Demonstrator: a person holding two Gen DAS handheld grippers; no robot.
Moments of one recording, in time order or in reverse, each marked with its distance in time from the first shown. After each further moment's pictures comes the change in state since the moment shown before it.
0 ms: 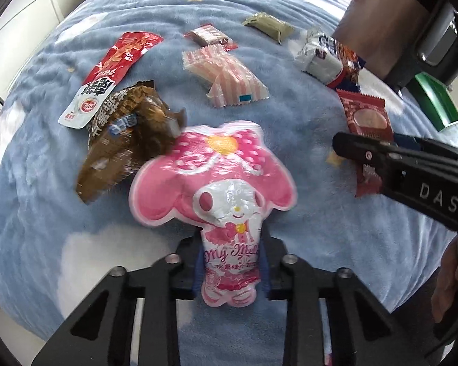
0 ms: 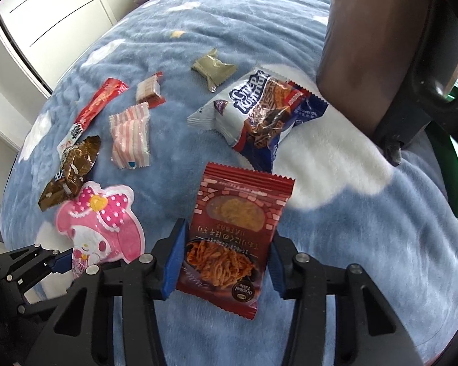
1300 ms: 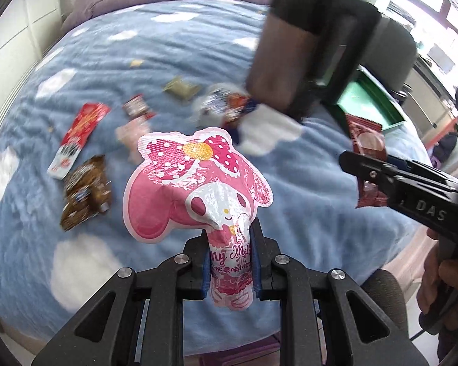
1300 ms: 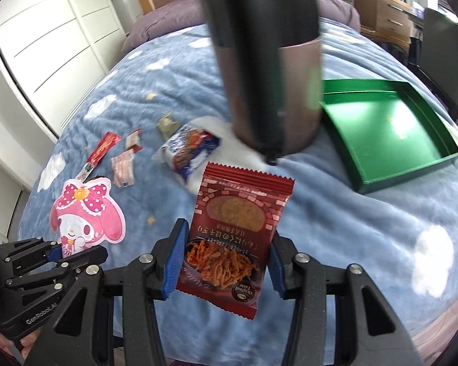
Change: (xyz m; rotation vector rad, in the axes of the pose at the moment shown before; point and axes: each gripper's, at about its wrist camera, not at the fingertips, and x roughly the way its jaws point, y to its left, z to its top) left arm -0.103 -0.081 0.001 0.116 -0.142 -0.101; right arm -0.130 -0.090 -0.045 0.110 -0.183 -0.008
